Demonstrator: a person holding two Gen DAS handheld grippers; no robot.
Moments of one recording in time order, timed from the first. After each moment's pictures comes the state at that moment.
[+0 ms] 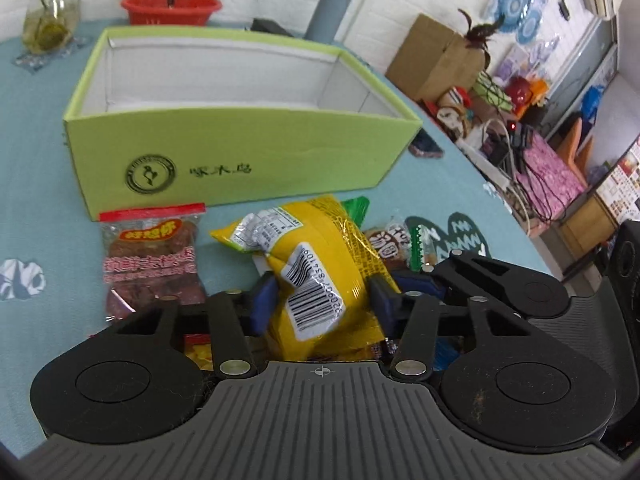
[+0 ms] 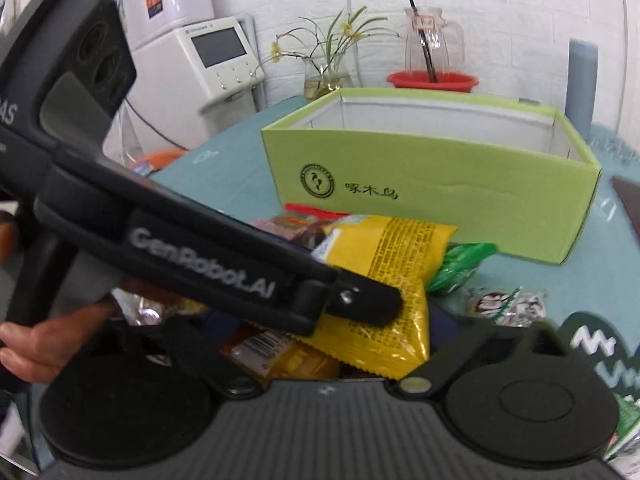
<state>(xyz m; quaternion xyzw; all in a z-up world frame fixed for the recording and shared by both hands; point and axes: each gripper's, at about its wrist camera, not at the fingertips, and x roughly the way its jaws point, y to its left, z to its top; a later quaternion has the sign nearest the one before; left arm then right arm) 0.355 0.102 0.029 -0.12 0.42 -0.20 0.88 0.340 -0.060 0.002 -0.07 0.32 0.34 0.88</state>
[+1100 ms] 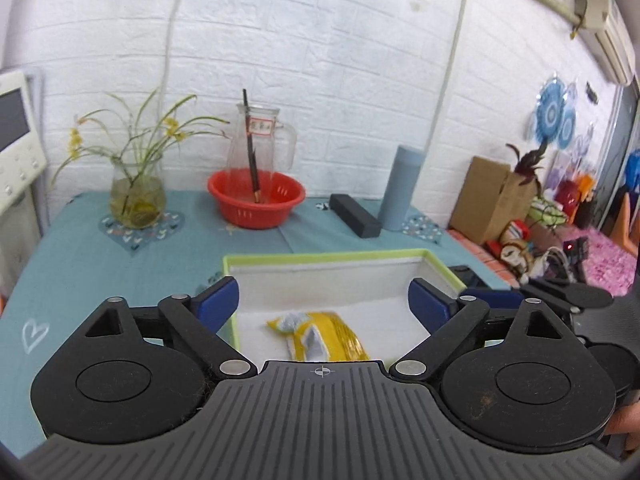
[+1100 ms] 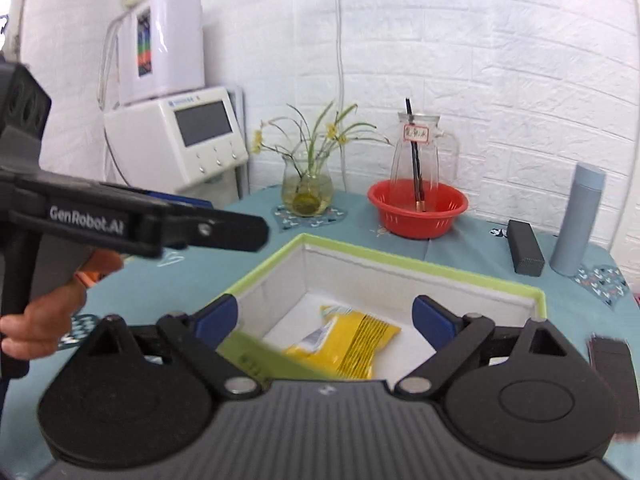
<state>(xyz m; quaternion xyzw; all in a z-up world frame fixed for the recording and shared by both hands) 0.369 0.179 0.118 -0.09 0.23 -0.09 0.96 0.397 -0.033 0.049 -0.05 0.24 0.35 0.91</state>
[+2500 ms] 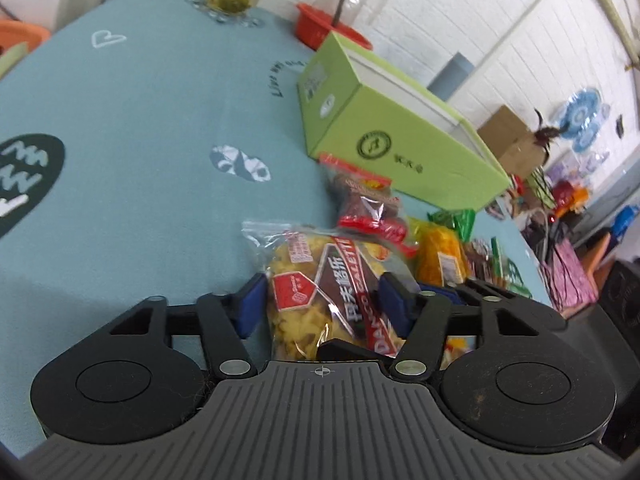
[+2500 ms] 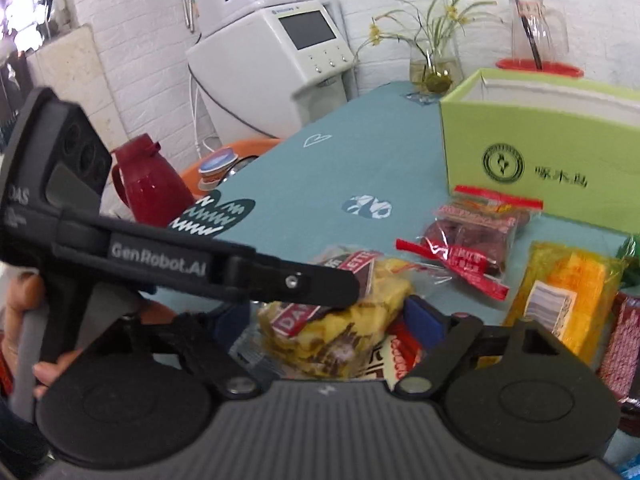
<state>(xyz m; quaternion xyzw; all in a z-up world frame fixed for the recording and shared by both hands) 0.252 0.244 0.002 -0.25 0.38 -0.08 0.89 0.278 0.053 -0.025 -0.05 0.33 0.43 0.84</state>
